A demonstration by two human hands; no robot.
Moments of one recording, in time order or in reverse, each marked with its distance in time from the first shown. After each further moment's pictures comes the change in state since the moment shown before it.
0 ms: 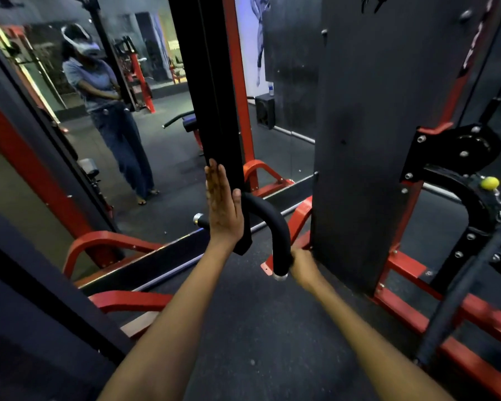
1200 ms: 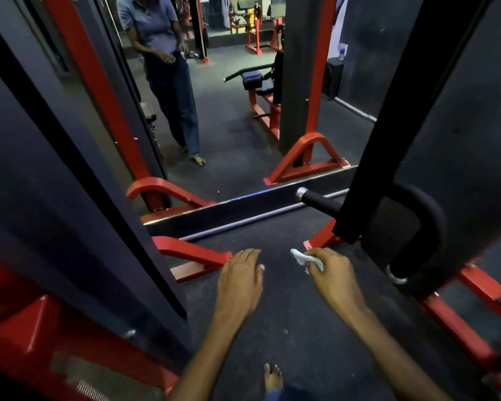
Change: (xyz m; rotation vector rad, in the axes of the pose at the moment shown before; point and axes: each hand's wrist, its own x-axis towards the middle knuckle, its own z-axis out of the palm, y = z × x) left_hand -0.134 -0.082 -0.201 0.322 -0.642 -0.596; right_hand -0.045 -0.118 0.138 -0.142 0.064 -0.268
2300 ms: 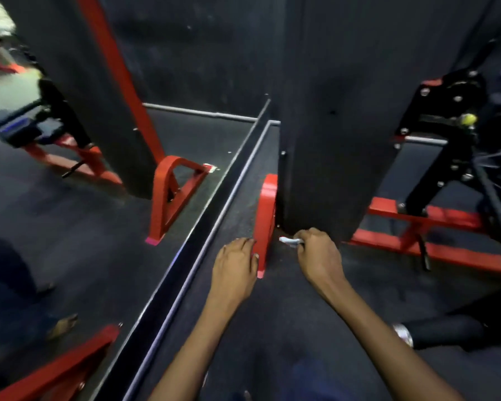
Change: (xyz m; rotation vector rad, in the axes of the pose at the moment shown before) left_hand 0.510 -0.030 0.061 -0.068 -0.327 0.907; right_hand 0.380 -0.014 0.058 -0.400 0.454 0.775
